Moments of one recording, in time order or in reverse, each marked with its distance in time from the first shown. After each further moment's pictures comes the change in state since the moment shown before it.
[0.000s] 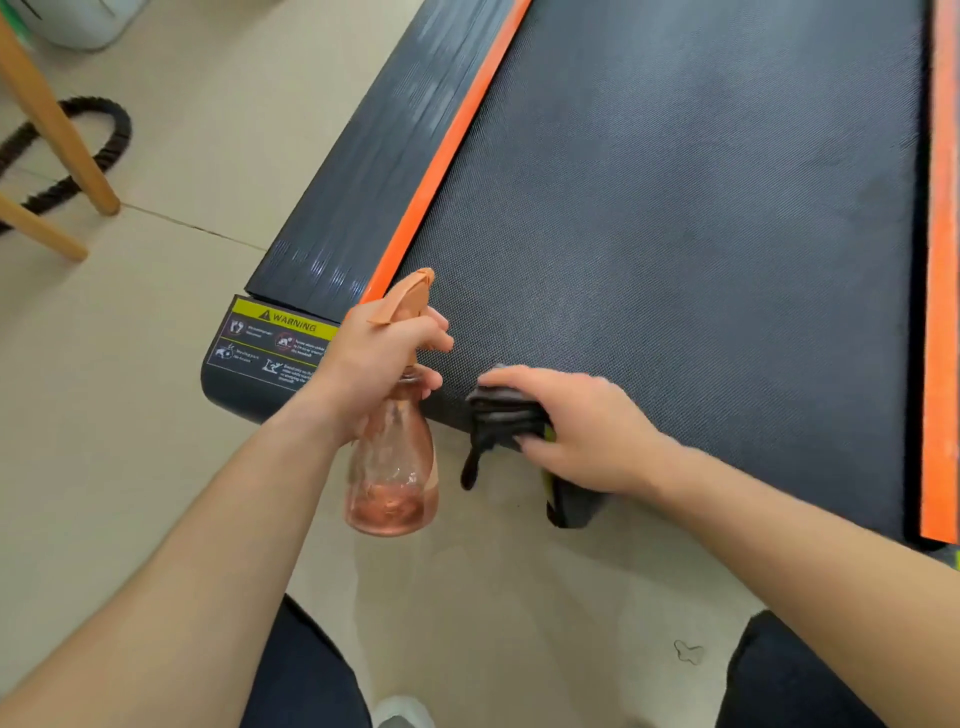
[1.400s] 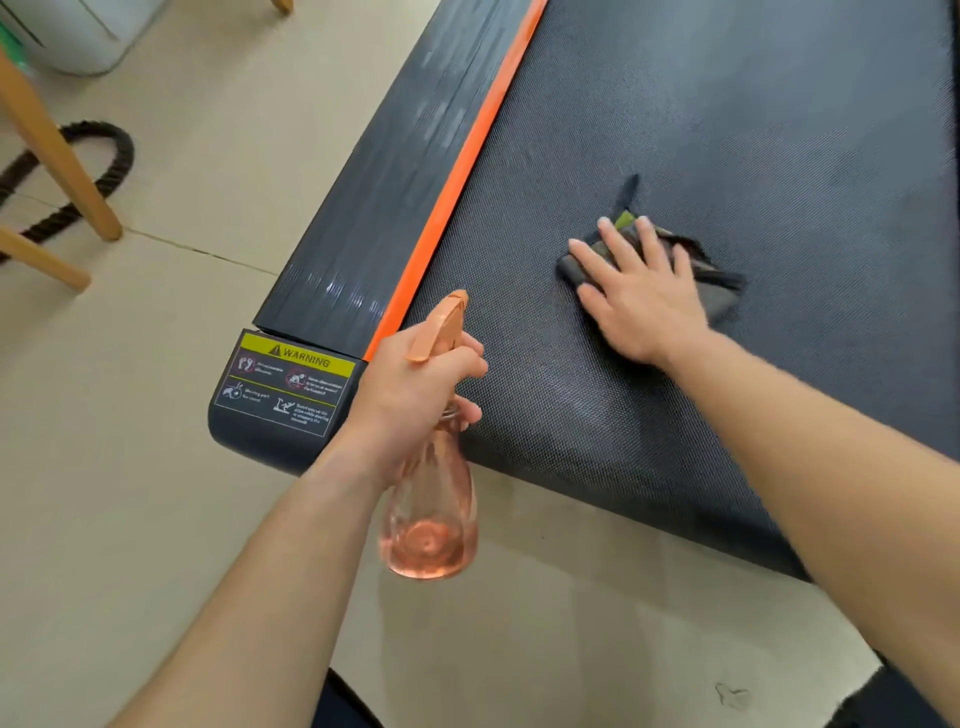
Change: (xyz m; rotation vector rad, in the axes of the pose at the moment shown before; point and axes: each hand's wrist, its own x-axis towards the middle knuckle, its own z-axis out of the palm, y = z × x) left_hand 0.014 -0.004 0.004 0.000 -0.004 0.050; right_hand 0.107 0.106 -0.038 -0.492 0.154 0.405
